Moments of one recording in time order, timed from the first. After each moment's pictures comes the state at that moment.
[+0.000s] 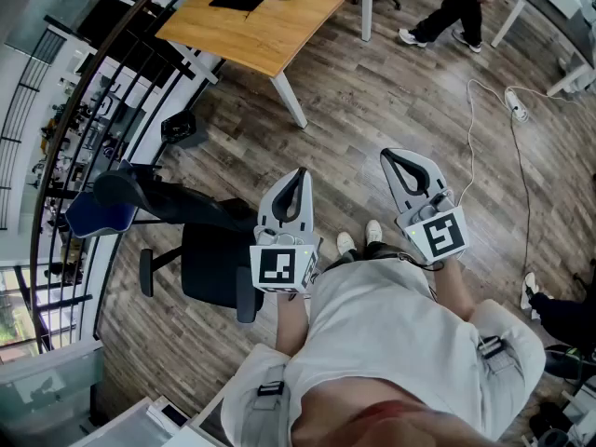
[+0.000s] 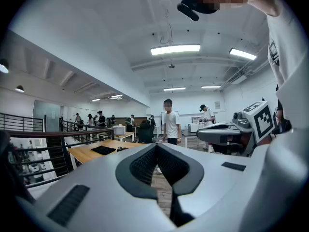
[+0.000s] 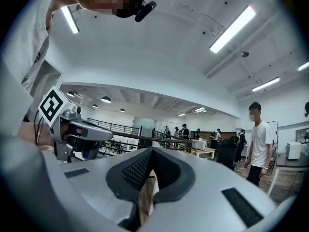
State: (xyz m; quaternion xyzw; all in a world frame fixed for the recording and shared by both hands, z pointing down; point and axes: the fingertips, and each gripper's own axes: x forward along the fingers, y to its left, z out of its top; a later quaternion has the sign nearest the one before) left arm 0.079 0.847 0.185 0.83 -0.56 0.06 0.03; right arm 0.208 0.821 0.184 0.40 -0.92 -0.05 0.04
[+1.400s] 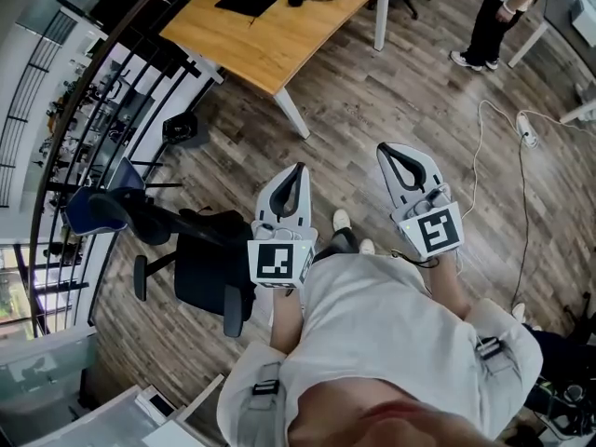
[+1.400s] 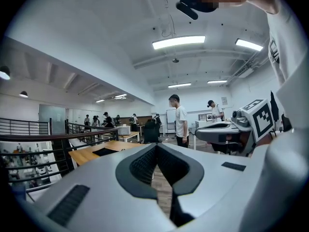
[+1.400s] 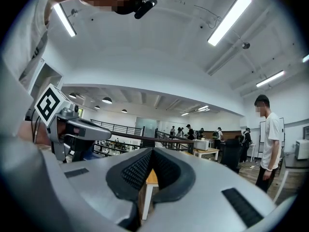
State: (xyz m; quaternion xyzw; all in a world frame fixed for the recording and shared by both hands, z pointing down) left arm 0.112 0.722 0.194 0.81 -0.59 0.08 0.02; right arm 0.236 0.685 0.196 0.38 -0.92 -0.04 0.04
